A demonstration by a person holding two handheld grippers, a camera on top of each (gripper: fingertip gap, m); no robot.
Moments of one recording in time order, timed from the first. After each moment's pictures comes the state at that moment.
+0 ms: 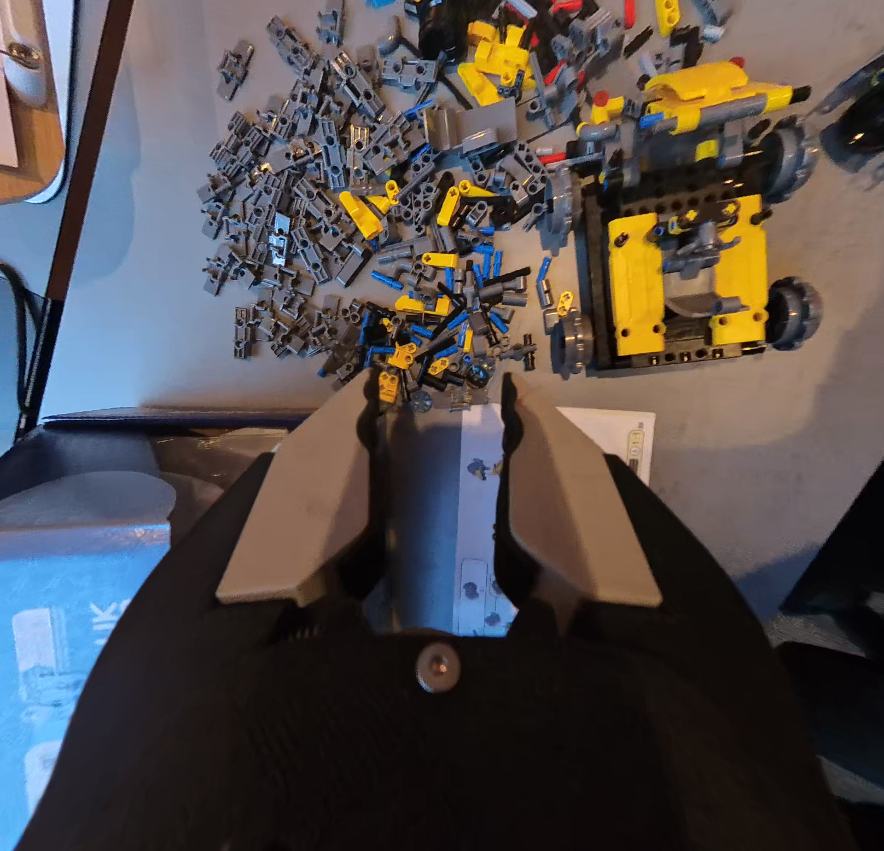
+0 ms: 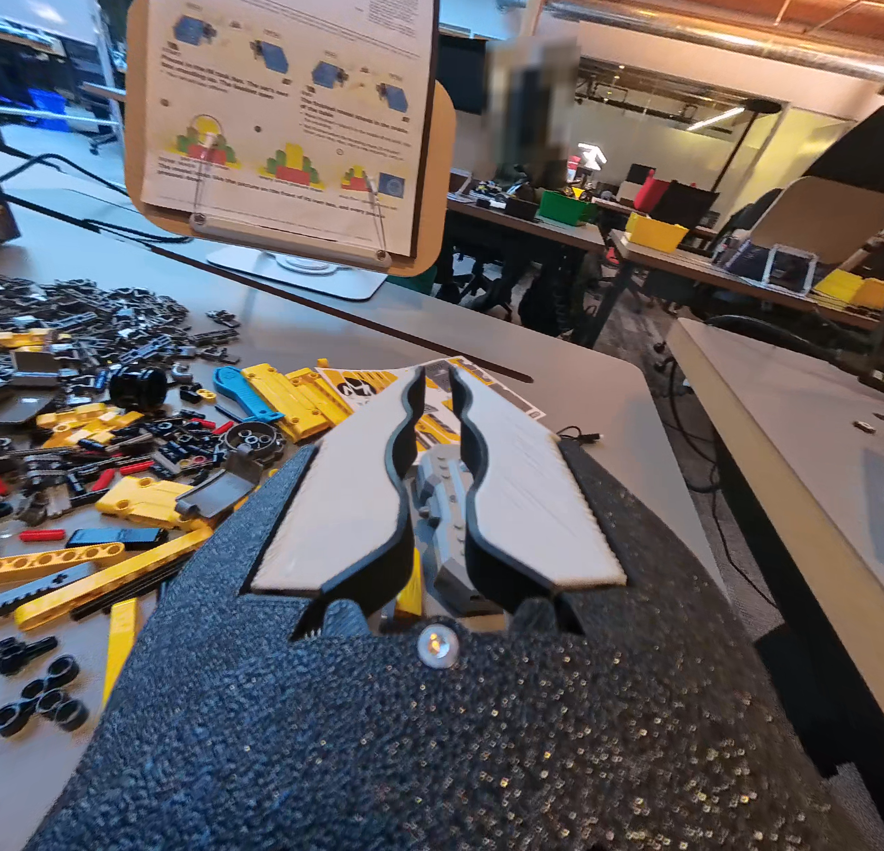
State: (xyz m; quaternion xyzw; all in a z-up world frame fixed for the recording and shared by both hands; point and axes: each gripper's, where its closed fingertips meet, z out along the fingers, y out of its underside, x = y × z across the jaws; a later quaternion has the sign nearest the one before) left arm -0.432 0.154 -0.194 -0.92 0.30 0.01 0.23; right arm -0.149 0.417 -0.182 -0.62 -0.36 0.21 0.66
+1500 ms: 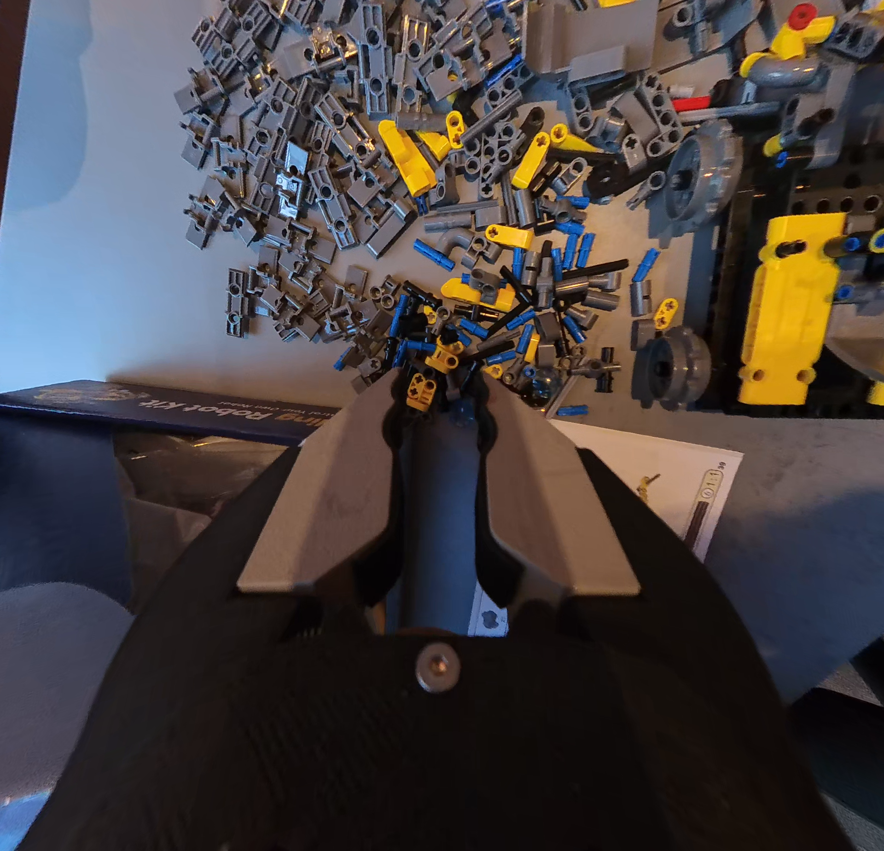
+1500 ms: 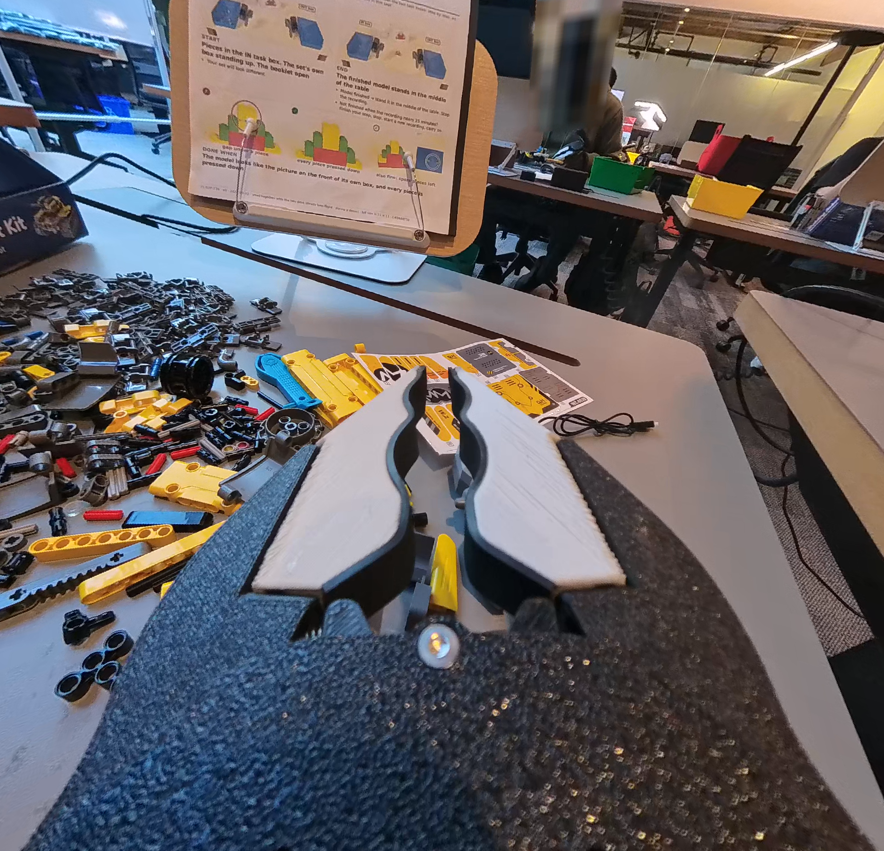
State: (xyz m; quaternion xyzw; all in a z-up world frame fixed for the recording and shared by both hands) left arm -0.459 0.183 -0.244 -0.95 0.26 0.04 0.17; right arm -0.162 0.411 -0.196 -0.64 -0.38 0.26 0.62
